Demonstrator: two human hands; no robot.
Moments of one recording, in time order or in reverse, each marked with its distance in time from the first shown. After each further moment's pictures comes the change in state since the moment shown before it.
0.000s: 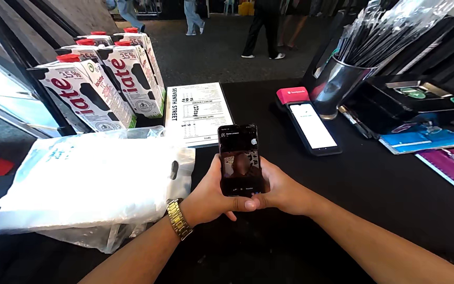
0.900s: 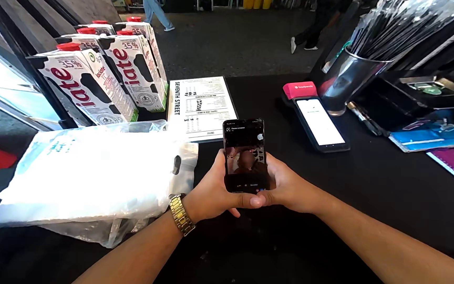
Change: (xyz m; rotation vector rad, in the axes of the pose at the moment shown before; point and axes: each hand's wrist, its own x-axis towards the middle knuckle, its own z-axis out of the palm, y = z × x) left_hand 0.000 0.001 0.001 0.007 -0.001 0.002; right_hand -0.001 -0.001 0.001 -0.027 0.008 -0.018
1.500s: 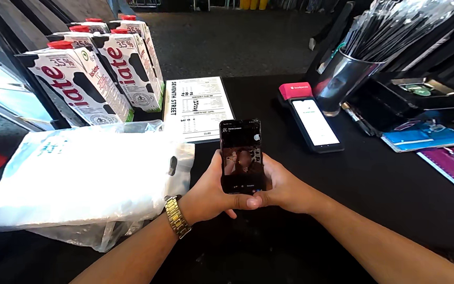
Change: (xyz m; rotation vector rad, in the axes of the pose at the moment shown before) left_hand 0.000 0.000 -0.001 -0.001 -0.003 -0.001; right_hand 0.000 0.001 0.001 0.019 -0.007 0.002
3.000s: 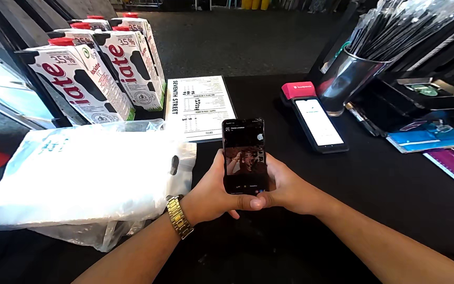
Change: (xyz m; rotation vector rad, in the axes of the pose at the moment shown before) left_hand 0.001 -0.001 0.000 -0.008 0.005 0.004; right_hand 0.000 0.000 -0.002 -0.004 -0.002 0.005
